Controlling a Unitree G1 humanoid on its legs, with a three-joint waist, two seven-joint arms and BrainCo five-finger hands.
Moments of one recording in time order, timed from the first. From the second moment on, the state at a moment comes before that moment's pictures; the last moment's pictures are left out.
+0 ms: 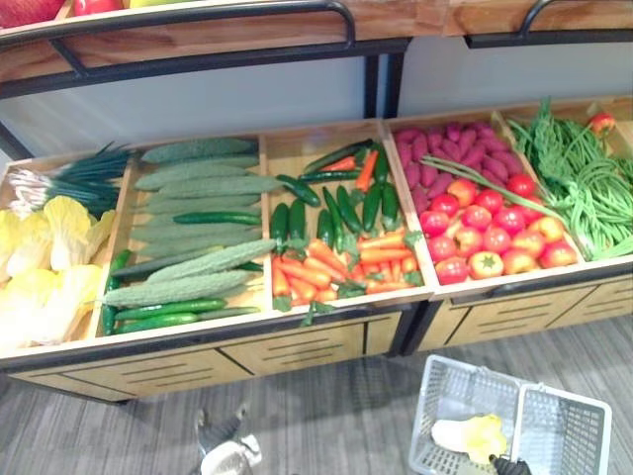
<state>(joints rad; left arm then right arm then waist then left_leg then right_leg) 0.12 -0.03 0.41 0.51 0.17 -0.12 0.39 0.14 -0.03 -0.46 0.99 -0.16 -0.14 -0.08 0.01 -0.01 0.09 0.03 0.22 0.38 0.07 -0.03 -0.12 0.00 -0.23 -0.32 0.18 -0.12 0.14</state>
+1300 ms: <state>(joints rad) -0.16 0.41 -0.02 0.33 0.54 -0.15 0.36 0.08 -0.14 -0.34 1.02 -0.16 -0.17 -0.08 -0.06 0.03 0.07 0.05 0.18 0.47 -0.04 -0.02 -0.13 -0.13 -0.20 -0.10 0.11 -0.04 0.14</state>
